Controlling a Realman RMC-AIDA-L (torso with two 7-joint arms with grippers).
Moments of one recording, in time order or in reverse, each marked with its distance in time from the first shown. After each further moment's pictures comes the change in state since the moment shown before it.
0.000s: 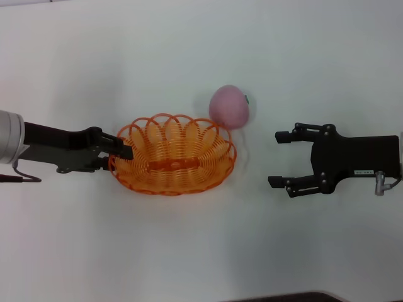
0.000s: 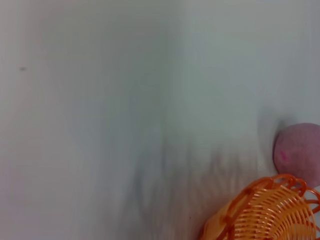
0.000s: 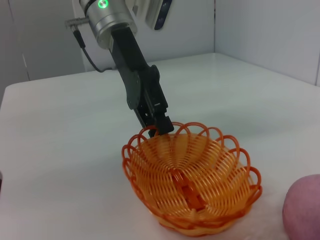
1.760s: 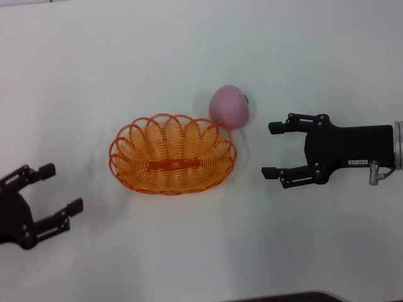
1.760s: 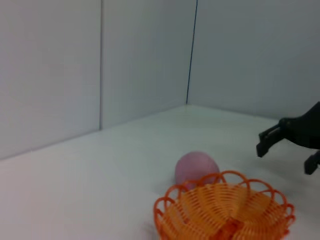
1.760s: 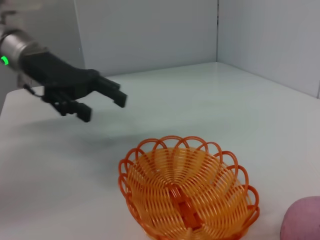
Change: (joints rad) left arm 0.439 -0.015 -0.360 -0.108 -0.389 0.196 1.815; right arm 0.028 0.005 0.001 -0.011 0.006 -0.004 0.015
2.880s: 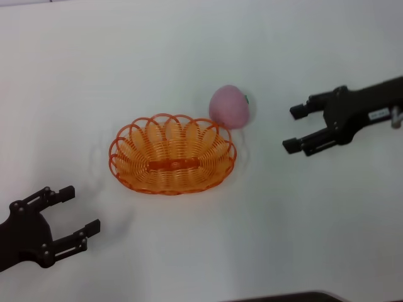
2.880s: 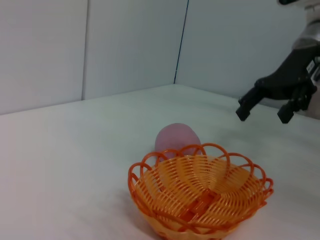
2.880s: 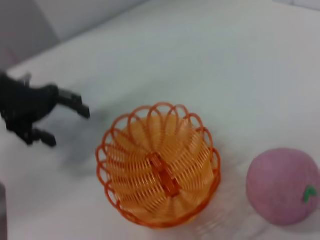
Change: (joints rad) left arm -0.005 0.004 -0.007 -0.105 0.081 -0.049 0.024; right arm 0.165 -0.029 0.065 -0.277 -0.330 -0.153 0.621
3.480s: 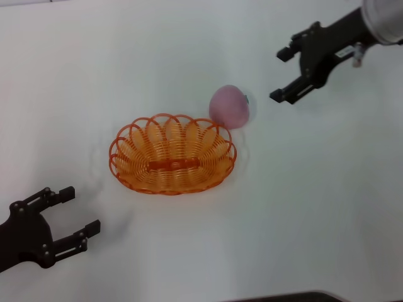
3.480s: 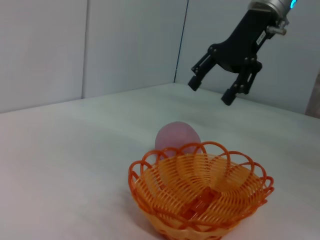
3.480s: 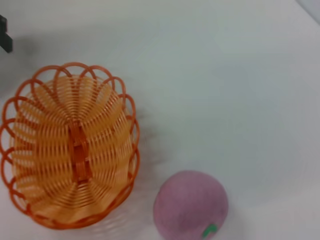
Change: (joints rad) left arm 0.000 0.001 0.000 -0.003 0.002 -0.004 0.001; right arm 0.241 0.058 -0.069 -0.138 -0.310 0.122 0.045
